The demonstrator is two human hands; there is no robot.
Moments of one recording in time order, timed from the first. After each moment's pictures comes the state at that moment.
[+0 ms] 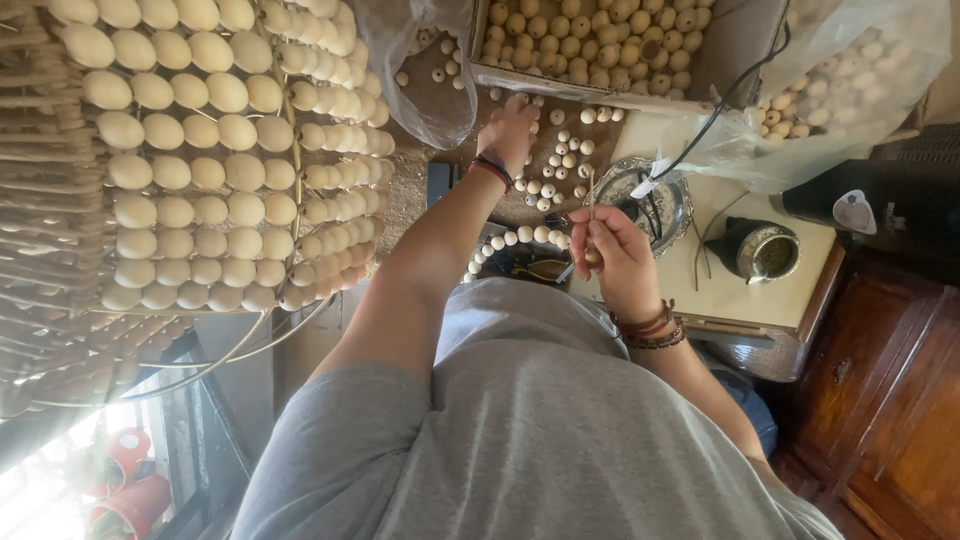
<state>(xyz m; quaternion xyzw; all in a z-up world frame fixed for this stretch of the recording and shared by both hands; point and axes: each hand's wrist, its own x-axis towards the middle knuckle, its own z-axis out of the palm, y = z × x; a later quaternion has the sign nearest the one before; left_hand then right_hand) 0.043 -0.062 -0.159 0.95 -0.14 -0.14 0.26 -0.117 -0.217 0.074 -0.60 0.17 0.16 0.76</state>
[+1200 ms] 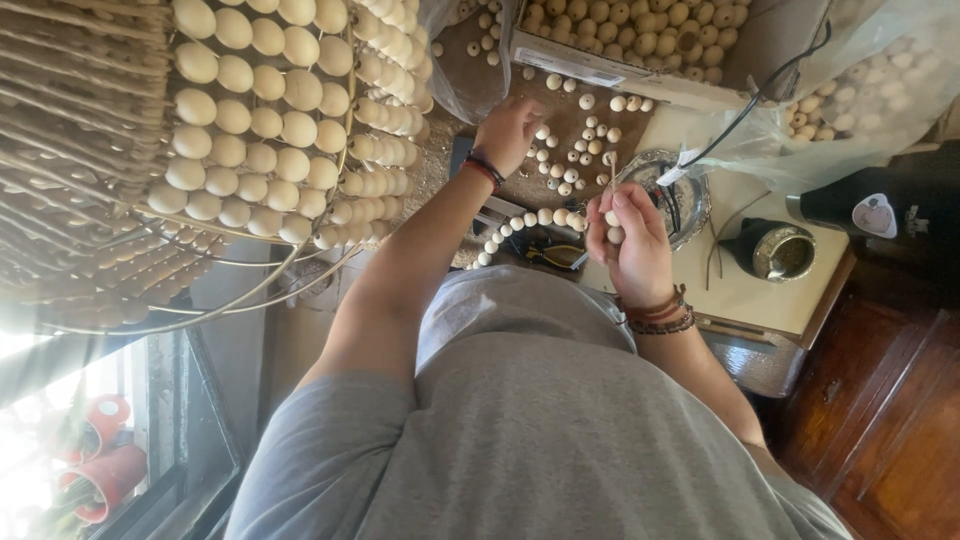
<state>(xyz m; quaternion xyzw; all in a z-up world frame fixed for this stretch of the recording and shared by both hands) 0.014 -0.008 -0.140 0.91 -0.10 -0.11 0.39 -0.124 -0.198 0.066 -0.50 0.13 0.14 0.85</state>
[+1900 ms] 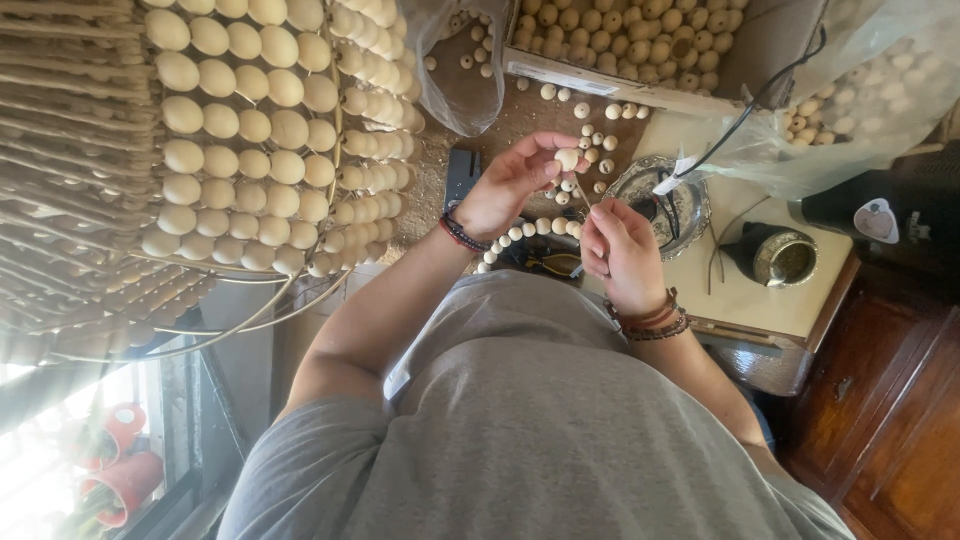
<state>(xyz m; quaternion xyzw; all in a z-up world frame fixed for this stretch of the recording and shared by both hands) -0.037 -0.014 0.033 0.43 -0.05 -0.23 0.87 -0.117 -0.198 0.052 -0.50 0.19 0.17 0.83</state>
